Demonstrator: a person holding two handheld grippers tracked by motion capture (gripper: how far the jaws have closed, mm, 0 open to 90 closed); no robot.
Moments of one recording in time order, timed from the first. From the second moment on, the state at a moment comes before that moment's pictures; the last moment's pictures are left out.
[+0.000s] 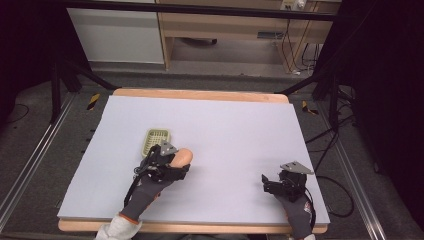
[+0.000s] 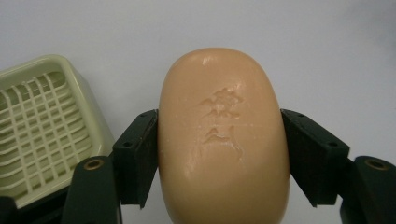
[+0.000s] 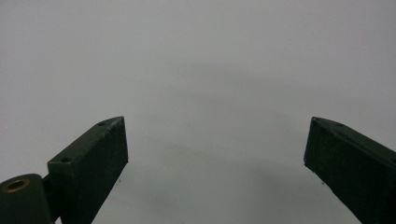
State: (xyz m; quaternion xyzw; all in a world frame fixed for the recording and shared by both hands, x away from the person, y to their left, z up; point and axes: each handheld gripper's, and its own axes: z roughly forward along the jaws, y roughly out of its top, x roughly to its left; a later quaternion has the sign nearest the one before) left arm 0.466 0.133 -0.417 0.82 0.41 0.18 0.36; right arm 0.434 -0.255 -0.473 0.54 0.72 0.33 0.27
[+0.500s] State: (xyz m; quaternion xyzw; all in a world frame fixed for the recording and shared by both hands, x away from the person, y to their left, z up) left arm 0.472 0.159 -0.402 0.79 0.44 0.19 0.38; right arm 0.434 -0.255 -0.473 0.54 0.72 0.33 0.27
